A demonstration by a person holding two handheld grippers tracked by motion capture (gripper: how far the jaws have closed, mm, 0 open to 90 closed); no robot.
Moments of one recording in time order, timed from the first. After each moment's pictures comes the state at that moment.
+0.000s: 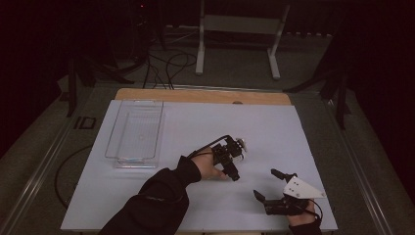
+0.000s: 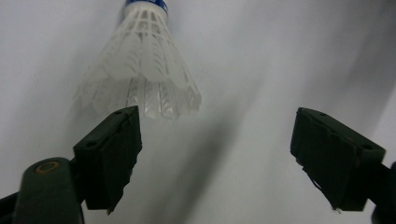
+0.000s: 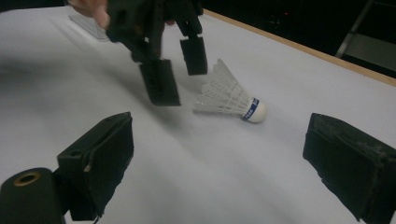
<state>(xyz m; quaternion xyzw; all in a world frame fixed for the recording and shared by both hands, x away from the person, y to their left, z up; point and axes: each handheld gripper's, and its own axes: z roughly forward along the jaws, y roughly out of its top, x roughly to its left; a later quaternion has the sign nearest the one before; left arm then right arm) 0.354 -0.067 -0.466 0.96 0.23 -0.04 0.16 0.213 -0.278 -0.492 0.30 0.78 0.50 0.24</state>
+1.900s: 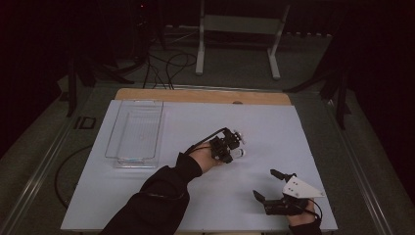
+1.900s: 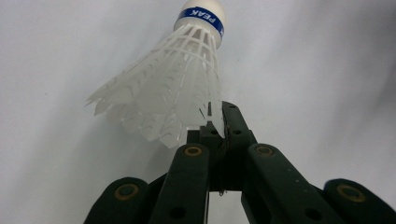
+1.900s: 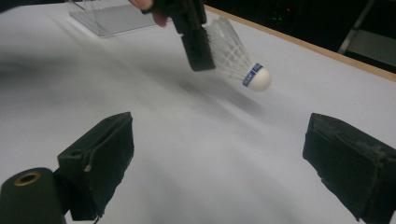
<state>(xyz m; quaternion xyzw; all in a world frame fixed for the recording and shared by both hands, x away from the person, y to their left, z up) 0.364 -0.056 -0.451 0.96 0.21 0.01 0.18 0.214 -0.277 -0.493 0.30 0.78 0.49 0.23</state>
